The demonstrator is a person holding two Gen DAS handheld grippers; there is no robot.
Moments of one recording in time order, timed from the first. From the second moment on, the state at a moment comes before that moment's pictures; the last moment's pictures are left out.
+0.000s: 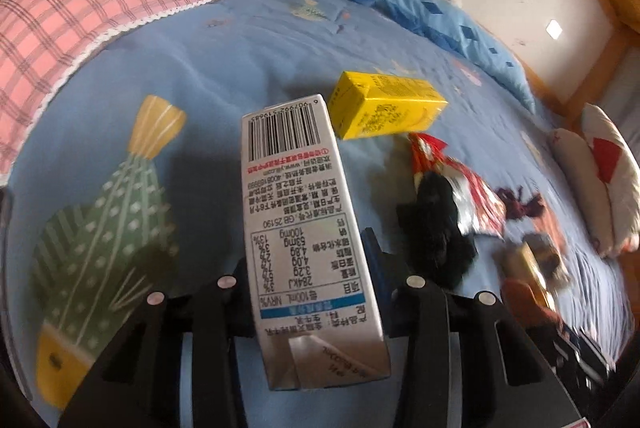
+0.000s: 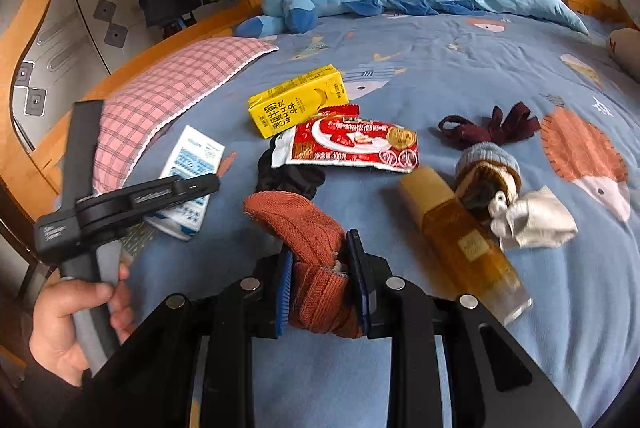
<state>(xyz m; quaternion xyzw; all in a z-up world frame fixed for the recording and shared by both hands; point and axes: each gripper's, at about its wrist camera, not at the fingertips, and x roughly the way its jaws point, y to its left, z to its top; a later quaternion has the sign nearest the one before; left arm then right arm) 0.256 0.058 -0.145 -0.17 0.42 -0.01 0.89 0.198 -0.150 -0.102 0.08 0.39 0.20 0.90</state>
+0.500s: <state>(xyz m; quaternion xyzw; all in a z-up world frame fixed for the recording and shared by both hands) 0.139 -0.015 -0.107 -0.10 0.41 -0.17 0.89 0.095 -0.194 -0.064 0.13 0.34 0.18 0.92</state>
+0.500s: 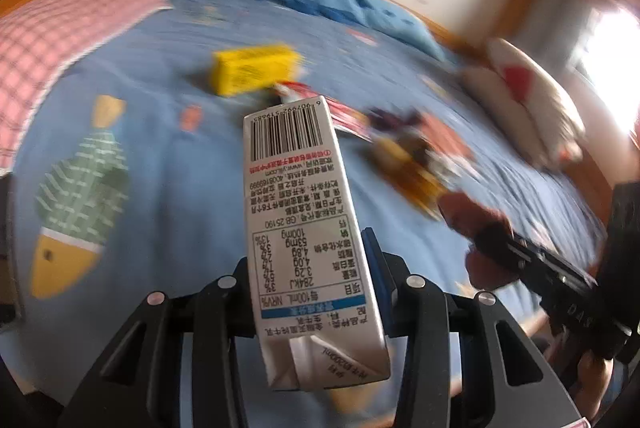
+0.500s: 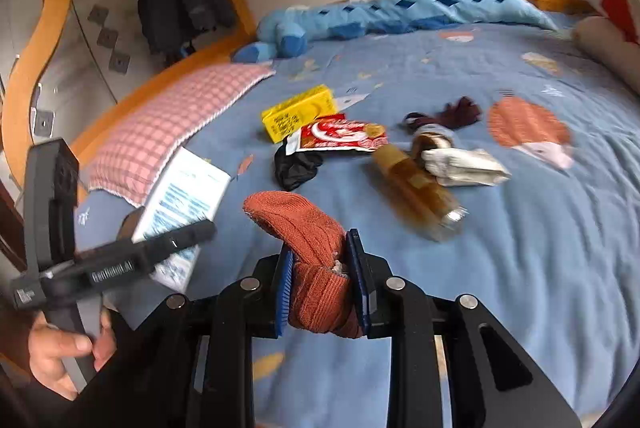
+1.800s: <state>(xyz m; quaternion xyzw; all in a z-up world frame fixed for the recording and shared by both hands) -0.144 -0.392 -0.174 0.19 0.48 -0.58 0.63 -0.321 -0.447 -0.137 0.27 0.35 -0.25 0.86</state>
